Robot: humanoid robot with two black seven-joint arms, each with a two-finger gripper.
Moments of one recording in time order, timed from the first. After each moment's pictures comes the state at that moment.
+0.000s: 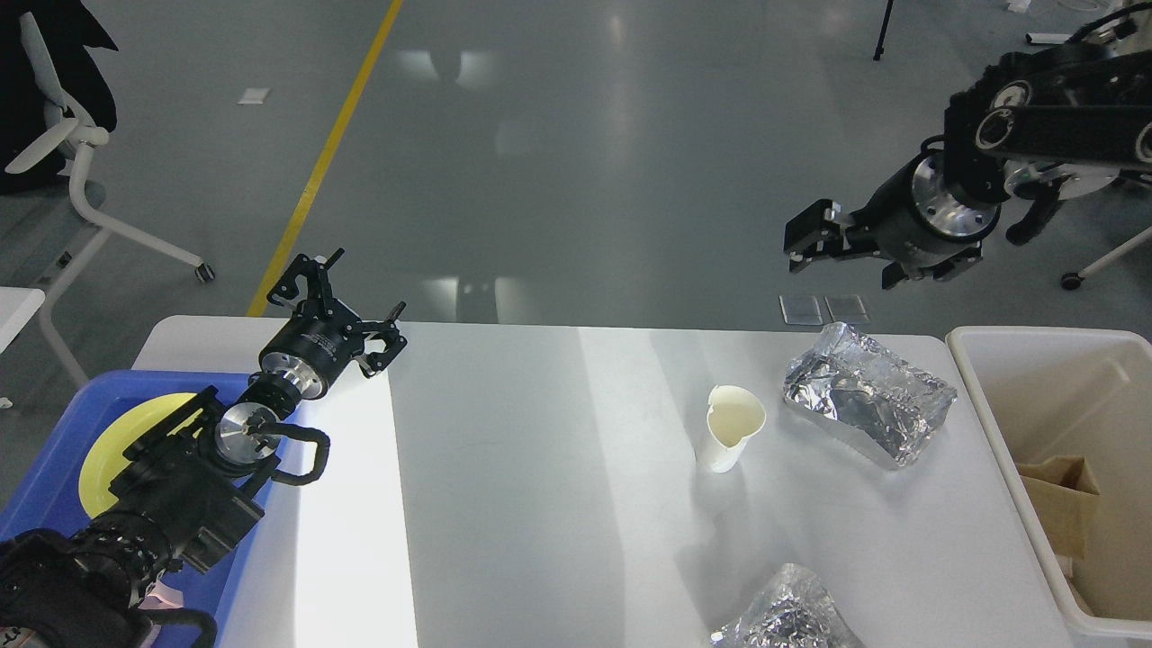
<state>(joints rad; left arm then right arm) -0.74 0.13 -0.87 -0.34 -0.10 -0.48 -0.10 2.06 -0.39 -0.97 1.36 -0.16 0.52 -0.29</state>
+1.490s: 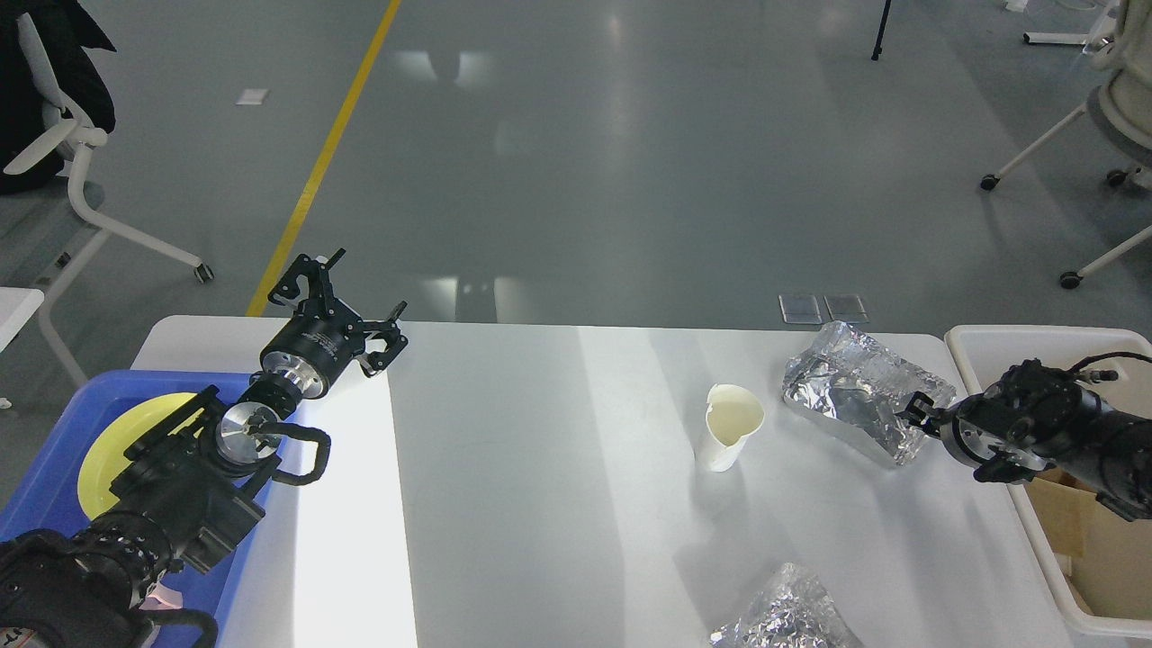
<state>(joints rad) -0.74 0.13 -0.87 -0.34 -0.10 -0.48 -0.10 1.01 -0.34 -0.73 0.48 -0.16 0.16 -0.28</state>
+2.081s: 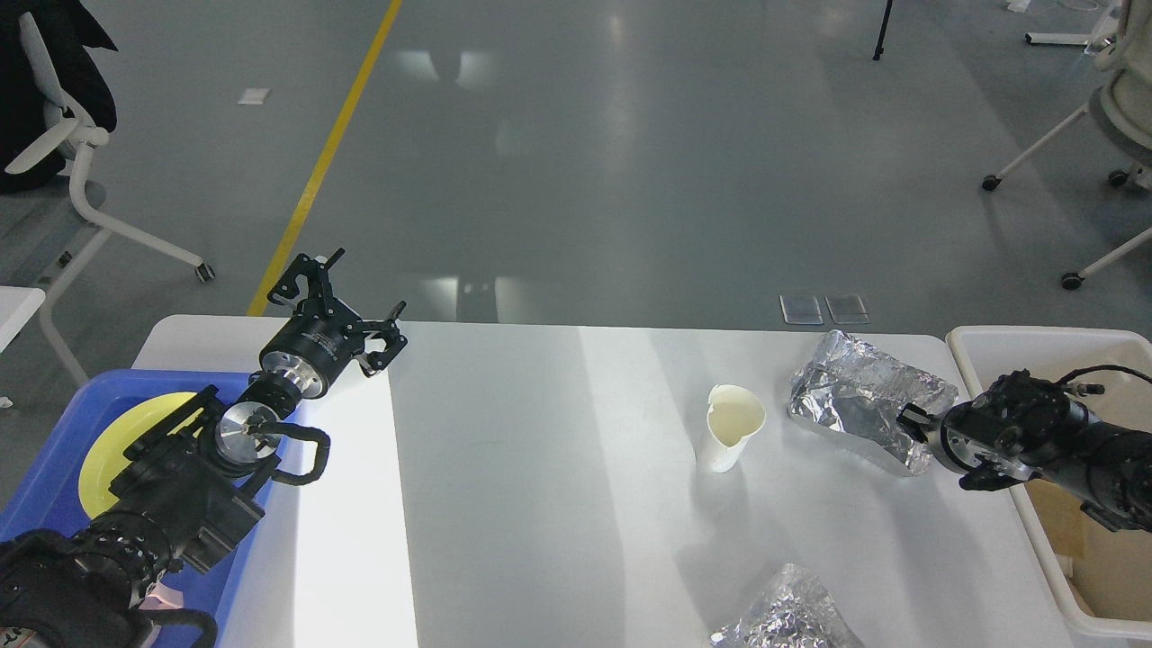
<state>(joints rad) -0.74 0.13 -0.87 -0.34 -0.10 -0.48 -0.10 0.98 -0.33 -0.69 0.47 -0.16 0.14 -0.28</state>
